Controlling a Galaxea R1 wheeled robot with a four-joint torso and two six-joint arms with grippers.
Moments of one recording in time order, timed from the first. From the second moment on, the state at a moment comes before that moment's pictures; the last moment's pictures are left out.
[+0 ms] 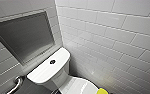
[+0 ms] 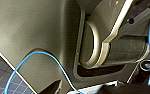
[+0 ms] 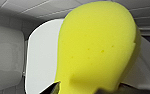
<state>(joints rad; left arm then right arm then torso) 1.60 2.99 -2.54 0.08 -0.05 -0.01 -0.86 2.51 -1.89 0.06 0.11 0.48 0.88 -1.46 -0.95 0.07</state>
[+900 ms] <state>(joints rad) 1.61 2.99 -2.54 0.08 -0.05 -0.01 -0.92 2.55 -1.97 0.05 0.19 0.49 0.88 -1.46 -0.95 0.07</state>
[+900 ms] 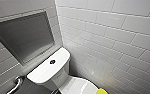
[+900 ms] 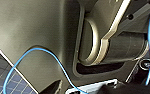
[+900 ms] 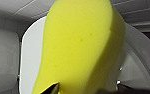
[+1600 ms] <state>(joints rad) 1.61 2.98 -2.54 0.08 -0.04 -0.02 -0.92 2.62 -2.03 -0.06 0.32 0.49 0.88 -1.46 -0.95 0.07</state>
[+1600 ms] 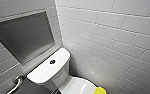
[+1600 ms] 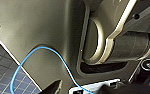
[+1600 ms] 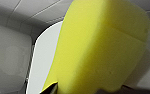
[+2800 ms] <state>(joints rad) 1.62 2.98 -2.54 0.06 -0.02 -0.02 -0.93 2.66 -2.07 -0.15 0.44 0.50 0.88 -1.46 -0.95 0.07</state>
